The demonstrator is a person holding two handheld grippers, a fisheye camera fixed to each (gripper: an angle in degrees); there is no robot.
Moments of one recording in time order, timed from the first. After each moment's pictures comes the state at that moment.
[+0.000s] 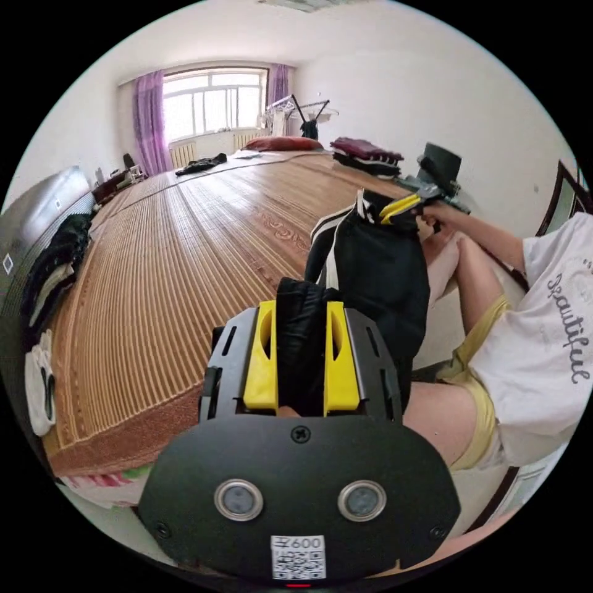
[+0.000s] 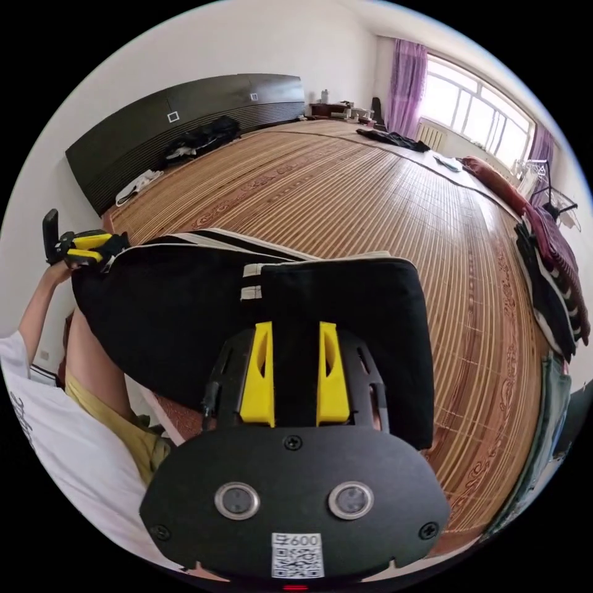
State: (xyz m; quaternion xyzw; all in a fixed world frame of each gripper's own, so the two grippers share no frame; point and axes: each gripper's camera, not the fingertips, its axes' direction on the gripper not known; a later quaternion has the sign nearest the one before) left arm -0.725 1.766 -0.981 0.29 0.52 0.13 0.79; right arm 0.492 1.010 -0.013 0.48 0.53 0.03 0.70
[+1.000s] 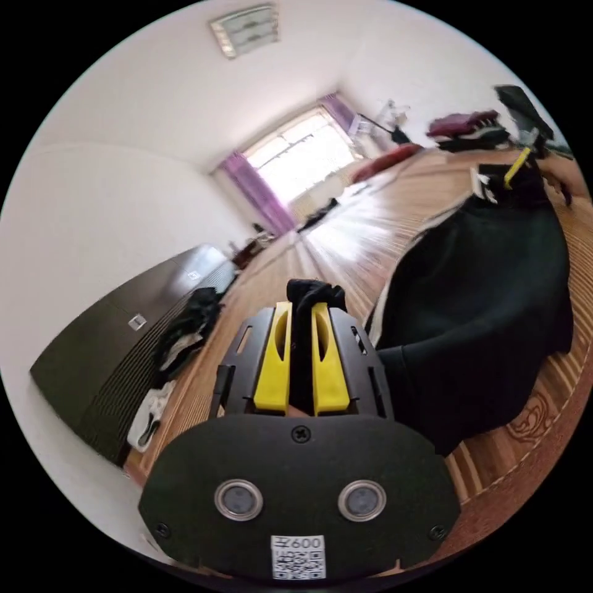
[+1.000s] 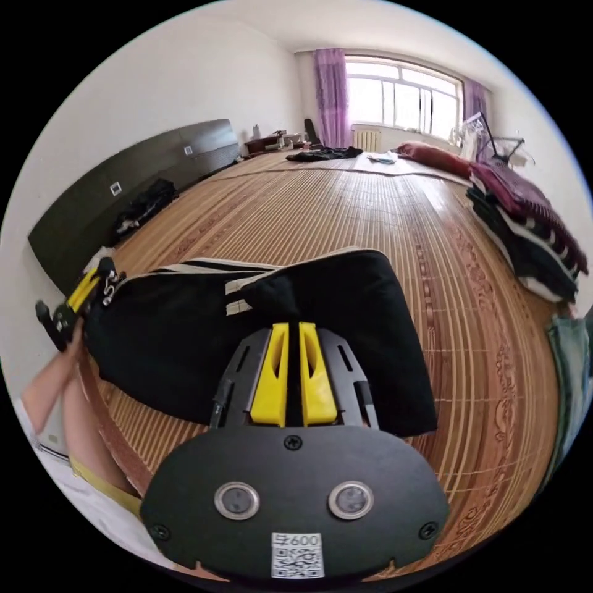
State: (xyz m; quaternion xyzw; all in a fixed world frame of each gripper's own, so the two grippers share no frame) left arm -0.703 1.678 -1.017 0.38 0.17 -0.13 0.90; right arm 0.508 1.209 -0.166 0.62 0.45 0.08 0.64
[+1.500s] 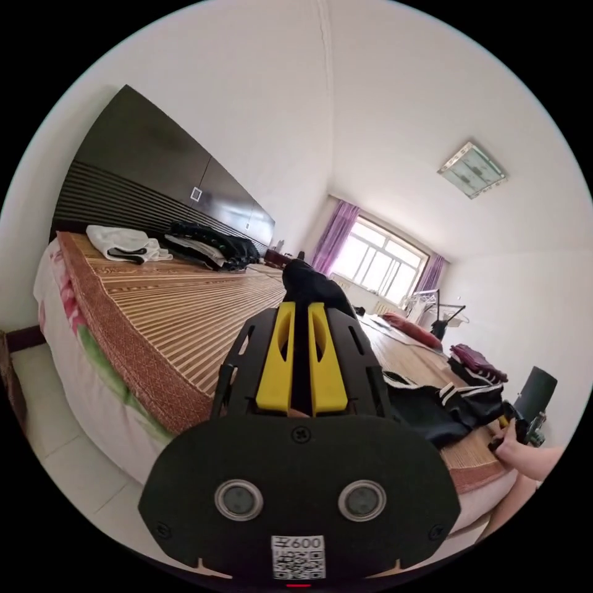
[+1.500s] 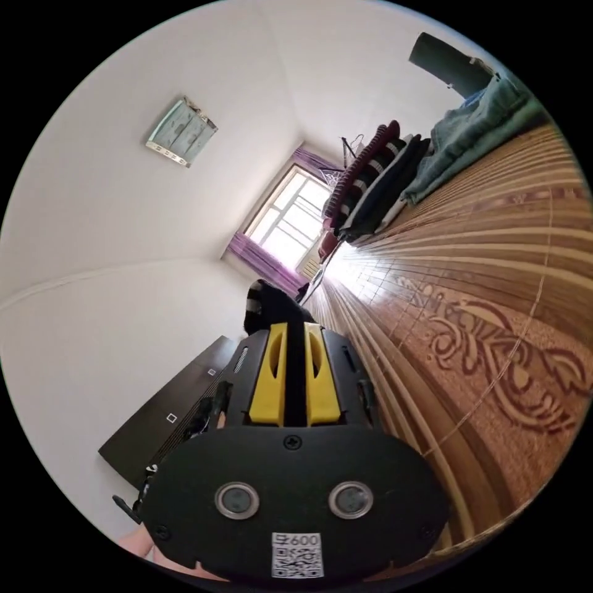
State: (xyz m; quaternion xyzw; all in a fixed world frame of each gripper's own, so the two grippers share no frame) left arm -0.969 1.854 -0.927 0.35 0.42 -0.47 0.70; right arm 0.543 1.451 -0.094 0.93 0.16 0.05 0.33
